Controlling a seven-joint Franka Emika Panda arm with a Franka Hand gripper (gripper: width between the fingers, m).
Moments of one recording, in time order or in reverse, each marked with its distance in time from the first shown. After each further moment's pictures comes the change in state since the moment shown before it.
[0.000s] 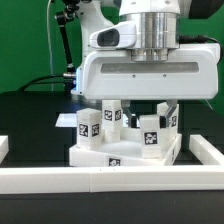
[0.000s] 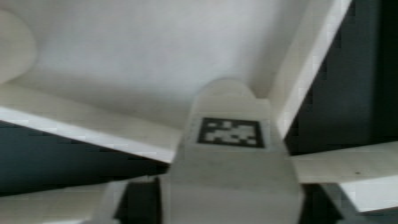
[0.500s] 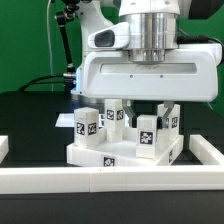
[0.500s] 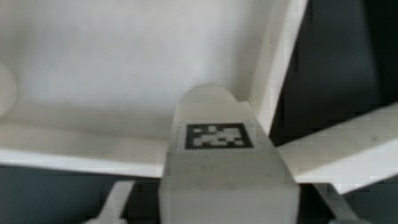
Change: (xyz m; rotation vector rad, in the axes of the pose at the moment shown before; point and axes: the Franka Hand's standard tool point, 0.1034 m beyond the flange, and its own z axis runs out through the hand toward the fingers) arm -0.001 0.003 0.001 0.021 0.019 0.392
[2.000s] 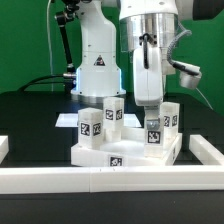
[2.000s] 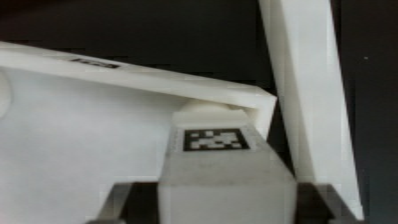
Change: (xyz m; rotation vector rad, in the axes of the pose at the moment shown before) arm -0.013 -0.009 0.001 0.055 -0.020 1.264
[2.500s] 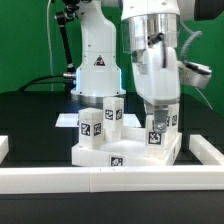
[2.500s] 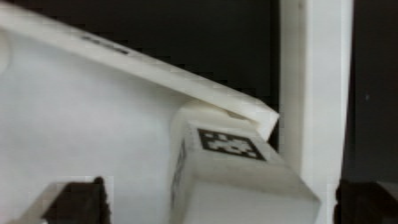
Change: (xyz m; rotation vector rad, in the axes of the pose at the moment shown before) arm -0.002 0.001 0.001 0.000 -0.001 -0.284
